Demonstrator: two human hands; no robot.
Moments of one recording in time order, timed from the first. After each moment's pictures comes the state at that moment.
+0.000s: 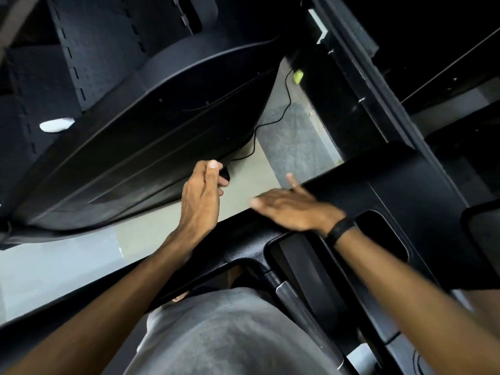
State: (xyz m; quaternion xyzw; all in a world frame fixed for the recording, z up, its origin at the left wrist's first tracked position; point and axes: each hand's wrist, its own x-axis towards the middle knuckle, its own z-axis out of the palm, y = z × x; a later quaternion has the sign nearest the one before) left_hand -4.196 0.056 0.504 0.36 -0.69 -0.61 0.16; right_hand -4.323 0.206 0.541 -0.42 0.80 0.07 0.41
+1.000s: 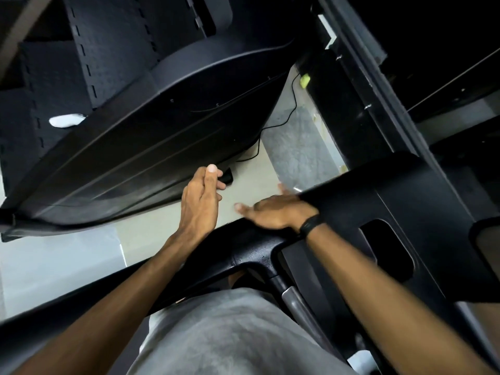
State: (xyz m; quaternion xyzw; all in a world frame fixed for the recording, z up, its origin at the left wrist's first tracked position) left_hand -4.188 0.045 0.493 0.38 -0.67 -0.61 0.16; right_hand -4.309 0.164 0.530 -0.38 0.79 0.19 0.44
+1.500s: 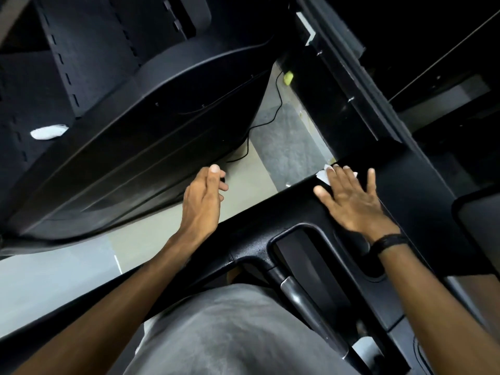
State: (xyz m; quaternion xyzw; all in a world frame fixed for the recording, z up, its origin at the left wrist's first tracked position) left_hand -4.191 0.054 0.497 0.34 -0.69 -0.63 0.14; right_hand -4.347 0.297 0.548 -0.22 0.94 0.15 0.21
